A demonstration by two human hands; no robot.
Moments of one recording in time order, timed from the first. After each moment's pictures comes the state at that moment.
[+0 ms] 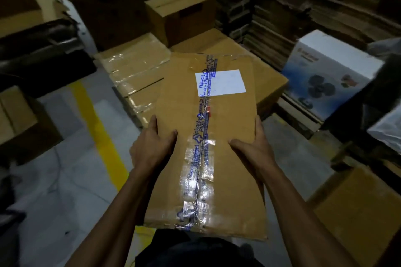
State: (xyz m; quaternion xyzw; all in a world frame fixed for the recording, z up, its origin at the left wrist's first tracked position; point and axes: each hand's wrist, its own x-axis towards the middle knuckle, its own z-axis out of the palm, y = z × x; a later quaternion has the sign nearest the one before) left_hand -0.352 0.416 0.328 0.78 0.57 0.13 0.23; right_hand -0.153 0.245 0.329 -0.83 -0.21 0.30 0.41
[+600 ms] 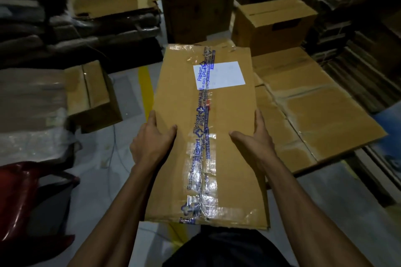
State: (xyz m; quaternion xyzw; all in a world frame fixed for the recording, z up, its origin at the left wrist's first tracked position) left_hand -0.550 0.662 0.325 0.66 0.70 0.17 0.23; right_hand -0.297 0.571 0.331 -0.80 -0.33 0.36 0.36
